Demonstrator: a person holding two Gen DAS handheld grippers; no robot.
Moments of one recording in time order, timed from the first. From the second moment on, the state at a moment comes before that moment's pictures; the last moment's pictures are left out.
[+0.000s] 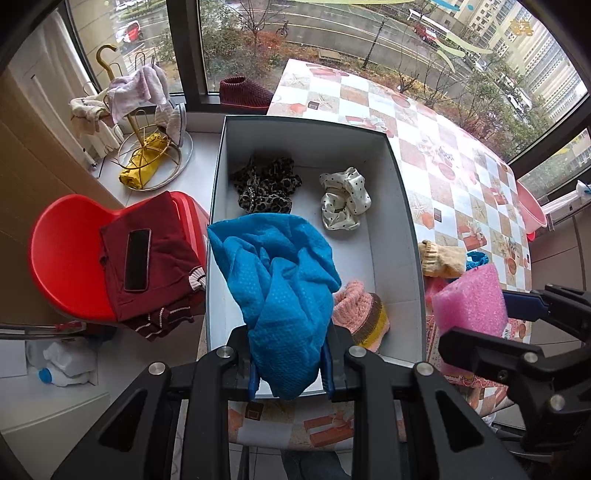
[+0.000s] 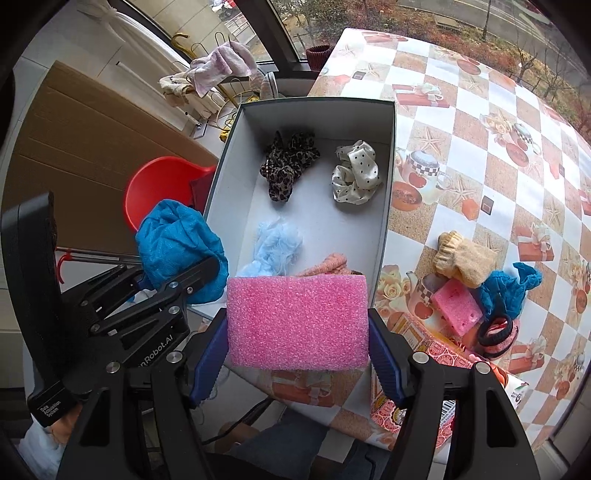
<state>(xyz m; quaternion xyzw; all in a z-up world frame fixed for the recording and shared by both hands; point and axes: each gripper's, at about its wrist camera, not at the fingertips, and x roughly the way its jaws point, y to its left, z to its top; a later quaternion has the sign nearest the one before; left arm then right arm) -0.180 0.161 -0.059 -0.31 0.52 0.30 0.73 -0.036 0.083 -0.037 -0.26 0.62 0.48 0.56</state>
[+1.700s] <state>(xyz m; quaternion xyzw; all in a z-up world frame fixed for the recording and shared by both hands) -0.143 0.196 -0.158 -0.34 0.58 0.31 0.68 -0.012 0.149 -0.122 -0.29 0.65 0.41 0.57</state>
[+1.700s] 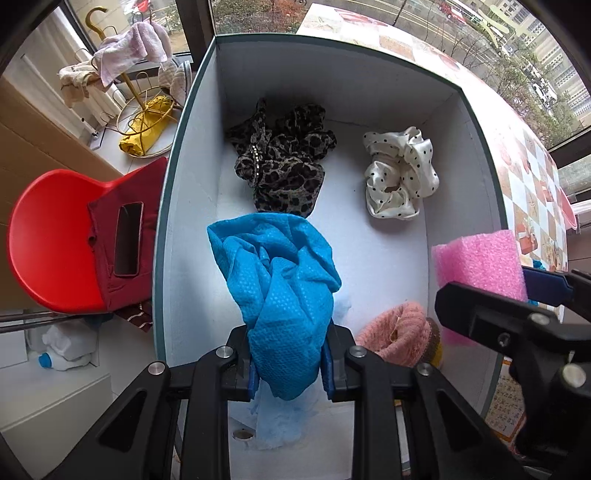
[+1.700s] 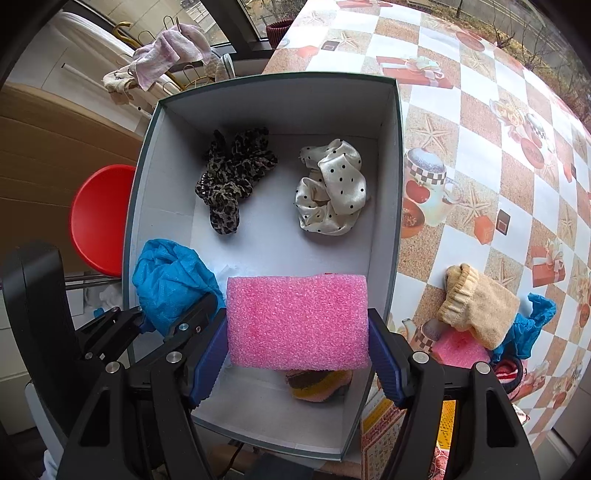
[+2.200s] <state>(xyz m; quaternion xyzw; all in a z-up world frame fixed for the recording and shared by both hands) -0.147 0.181 -0.166 -0.34 0.58 0.29 0.68 -0.014 0.148 -0.134 -0.29 0.66 0.40 0.56</state>
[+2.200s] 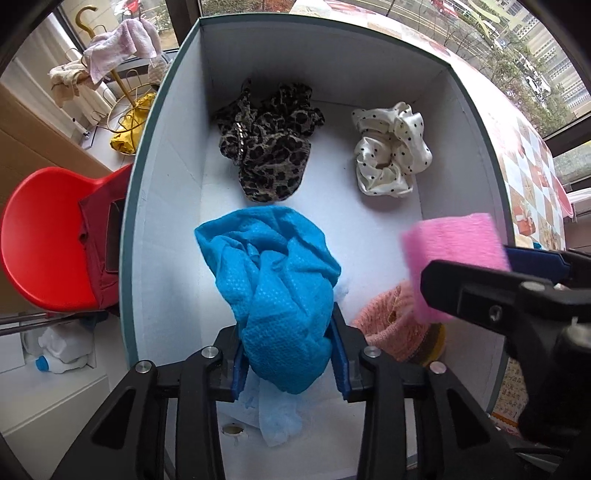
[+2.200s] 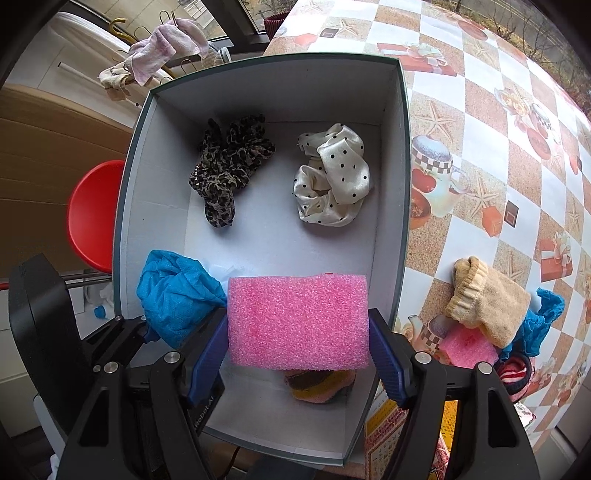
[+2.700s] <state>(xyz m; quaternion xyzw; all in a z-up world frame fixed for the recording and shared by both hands) -0.183 0.150 -0.179 -0.36 0.60 0.27 0.67 -0.046 0.126 -0.138 -0.32 0.66 0.41 0.54</state>
